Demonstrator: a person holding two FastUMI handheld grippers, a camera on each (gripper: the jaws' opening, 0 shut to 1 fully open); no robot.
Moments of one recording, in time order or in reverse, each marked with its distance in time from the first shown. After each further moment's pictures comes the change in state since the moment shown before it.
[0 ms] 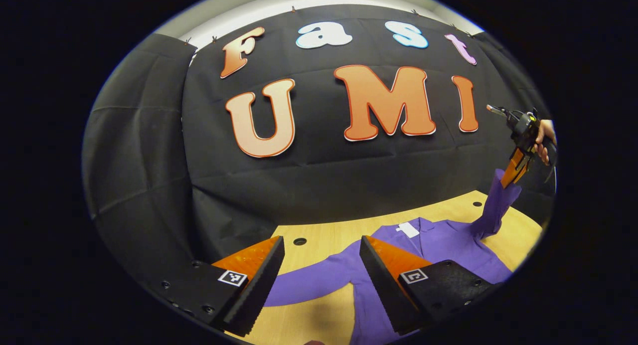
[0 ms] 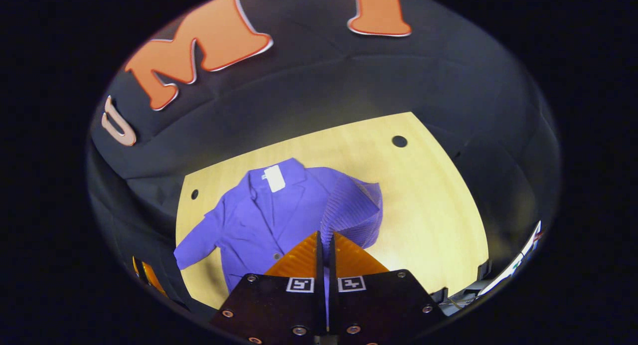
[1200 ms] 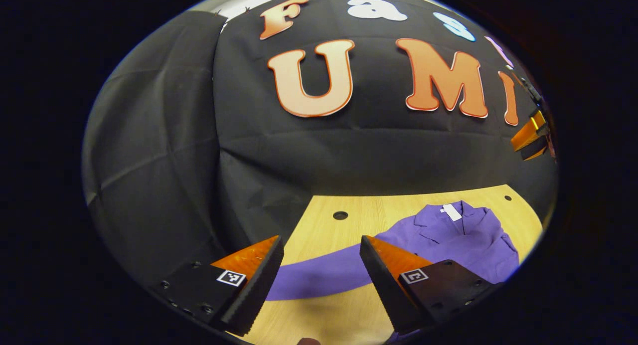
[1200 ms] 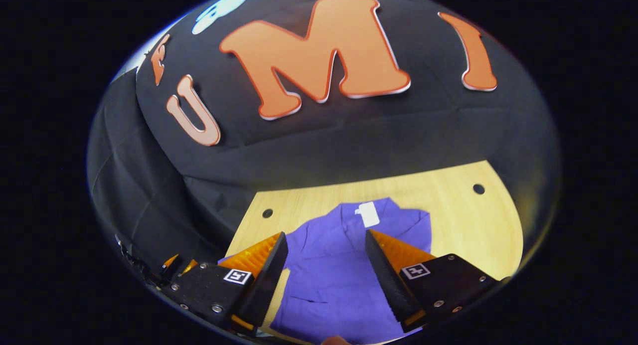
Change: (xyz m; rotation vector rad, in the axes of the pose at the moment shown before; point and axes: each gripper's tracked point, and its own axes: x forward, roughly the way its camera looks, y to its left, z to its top) left arm 0.052 0.115 -0.080 -0.131 0.236 0.114; right arm -0.049 0.161 0.039 -0.138 -0.333 0.283
